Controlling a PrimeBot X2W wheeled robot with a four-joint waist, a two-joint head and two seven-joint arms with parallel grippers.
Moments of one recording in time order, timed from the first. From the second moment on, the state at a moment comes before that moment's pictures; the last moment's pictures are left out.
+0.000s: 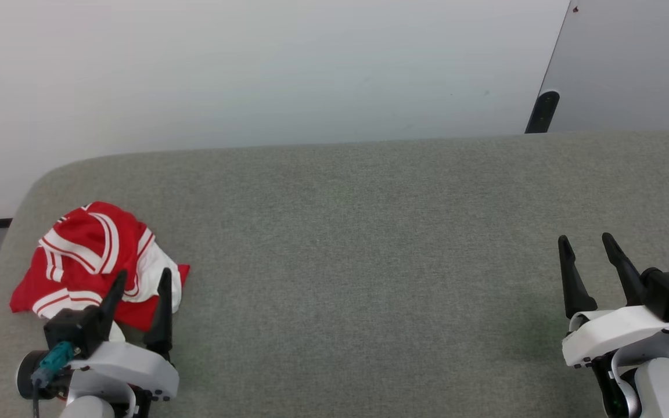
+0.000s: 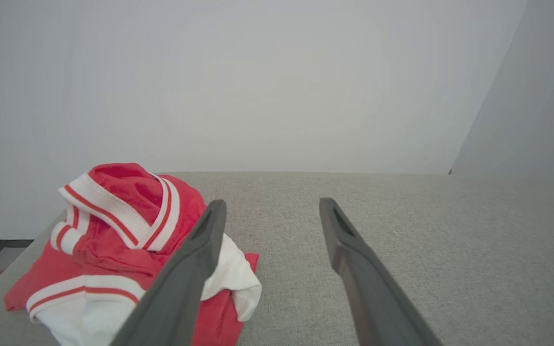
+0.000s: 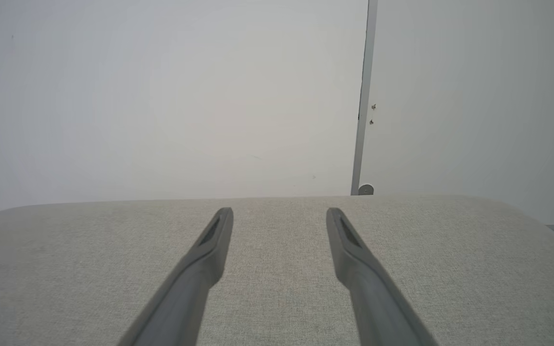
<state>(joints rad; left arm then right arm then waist) -0.21 0.24 0.01 0.41 -0.30 -0.13 -0.26 -0.30 -0.16 0.02 0.45 0.24 0.13 -0.26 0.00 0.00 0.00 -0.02</state>
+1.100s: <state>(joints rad) -0.17 0.24 0.07 0.41 -0.29 -0.11 -0.26 -0.39 -0.18 0.23 0.53 0.27 0.13 -0.26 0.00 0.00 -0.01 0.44</state>
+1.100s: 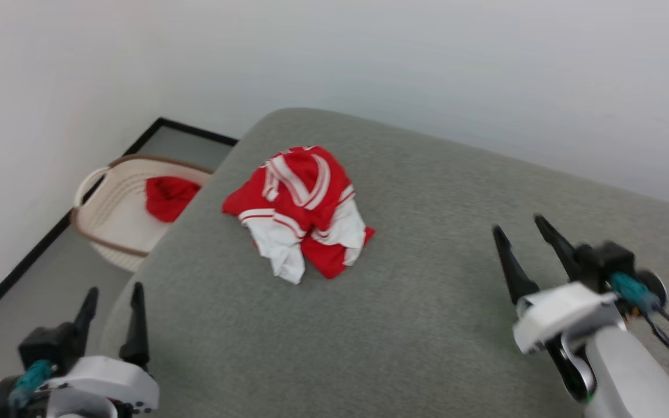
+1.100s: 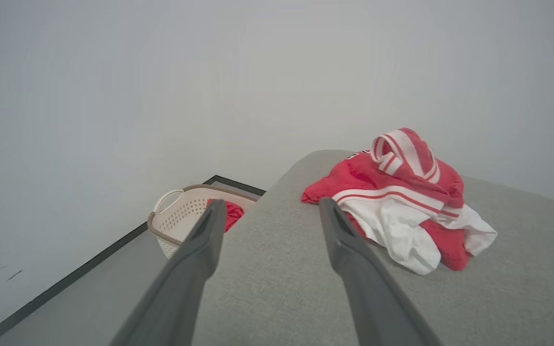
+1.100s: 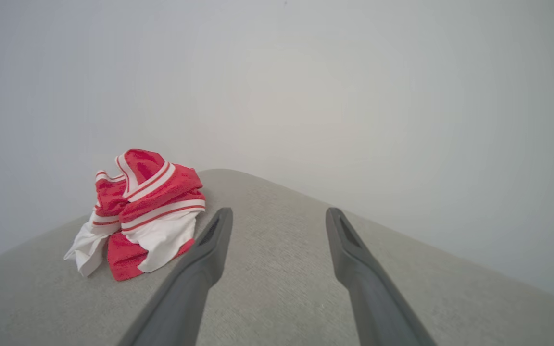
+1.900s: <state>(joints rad) -0.20 0.22 0.10 0.35 -0.26 -0.12 -0.26 -0.54 -0.20 0.36 0.58 0.37 0.13 -0.26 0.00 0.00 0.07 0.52</state>
